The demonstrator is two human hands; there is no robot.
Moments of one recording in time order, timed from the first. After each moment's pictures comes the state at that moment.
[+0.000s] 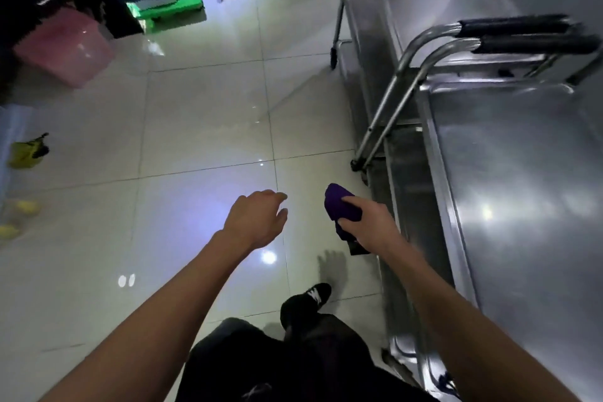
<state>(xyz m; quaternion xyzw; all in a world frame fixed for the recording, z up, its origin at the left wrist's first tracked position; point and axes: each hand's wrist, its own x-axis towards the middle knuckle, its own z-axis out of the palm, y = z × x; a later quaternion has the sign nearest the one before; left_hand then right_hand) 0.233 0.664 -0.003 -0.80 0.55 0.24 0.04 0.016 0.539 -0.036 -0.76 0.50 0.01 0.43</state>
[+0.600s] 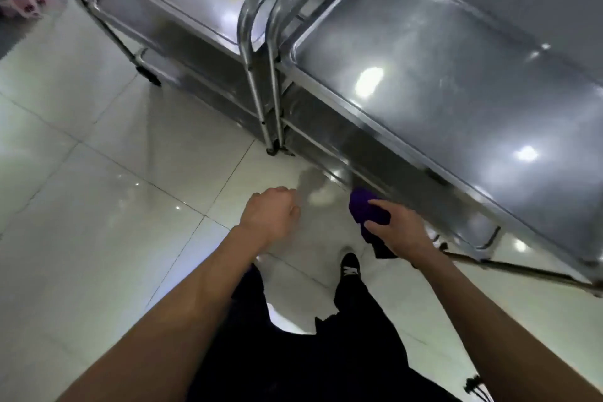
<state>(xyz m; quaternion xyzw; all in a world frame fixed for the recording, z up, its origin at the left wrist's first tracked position) 0.269 0.410 -0.062 -0.47 0.82 0.27 0.18 0.022 0.533 -0.069 -0.41 0.81 -0.08 0.40</state>
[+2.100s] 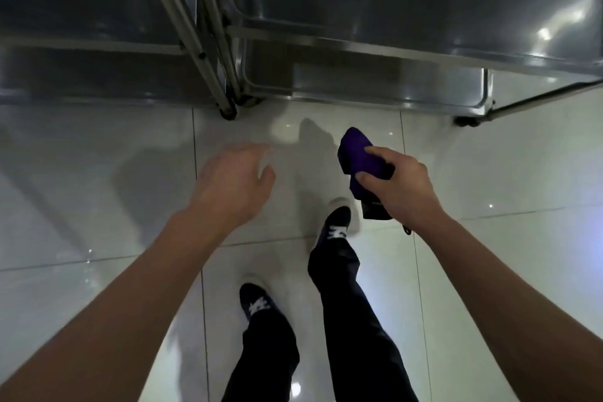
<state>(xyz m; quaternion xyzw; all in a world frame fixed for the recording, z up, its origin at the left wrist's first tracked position) 0.372 0.241 -0.341 -0.27 0.90 0.30 0.15 0.216 0.465 -0.343 -0.11 0.90 -0.28 0.31</state>
